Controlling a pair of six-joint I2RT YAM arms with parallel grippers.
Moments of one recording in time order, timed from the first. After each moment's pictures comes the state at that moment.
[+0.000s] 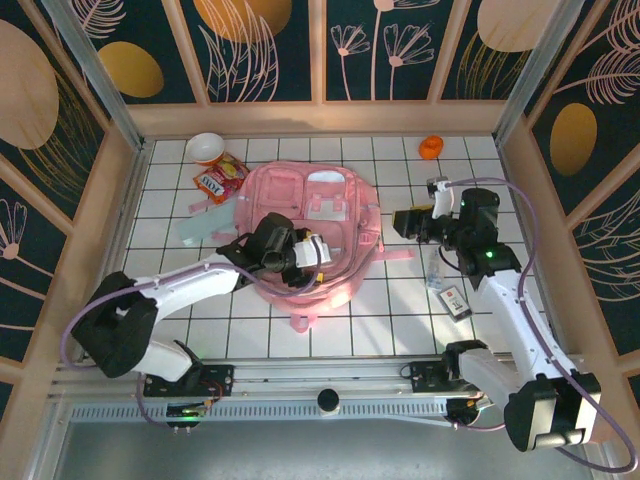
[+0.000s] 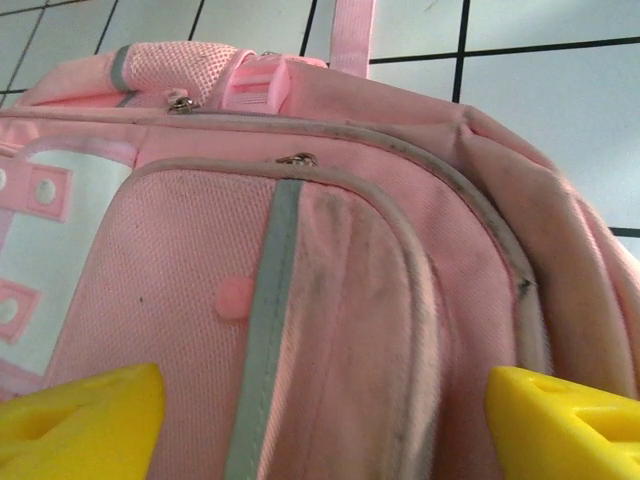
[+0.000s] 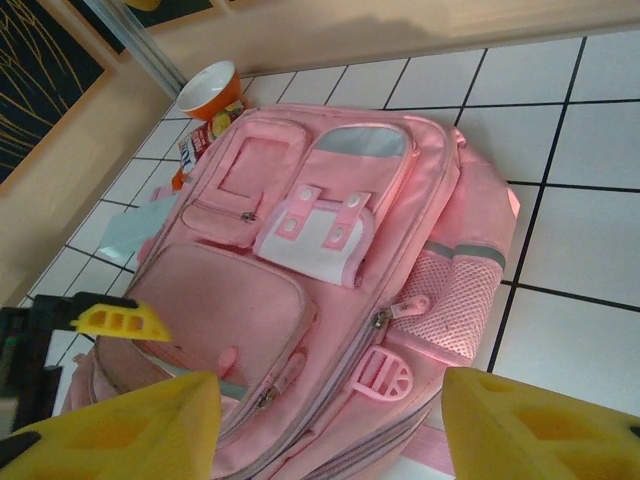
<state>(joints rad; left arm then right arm) -0.73 1.47 0.81 -0.08 0.25 0.64 0.14 0.96 0.77 -0.30 -0.55 0.18</state>
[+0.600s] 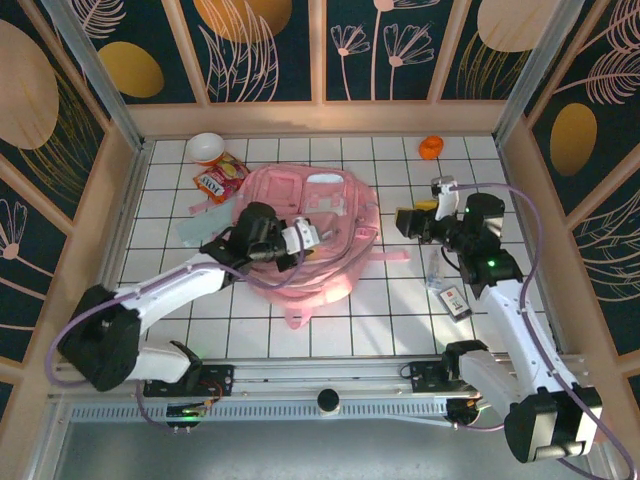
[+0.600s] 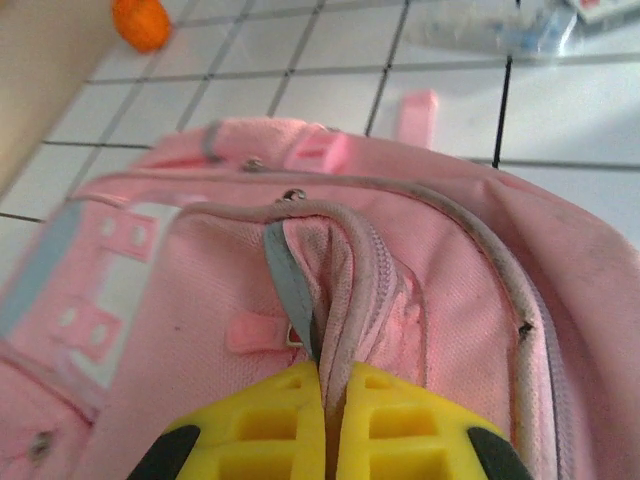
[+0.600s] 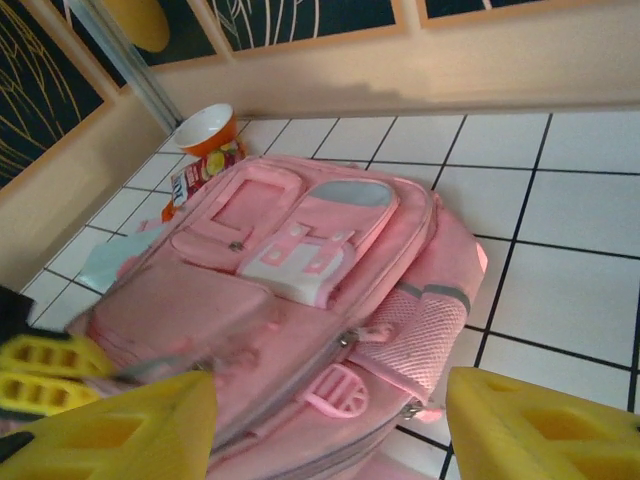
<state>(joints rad) -0.65 1.34 0.79 -0.02 0.38 0.55 0.14 0.91 0.73 -0.20 -0.53 0.12</state>
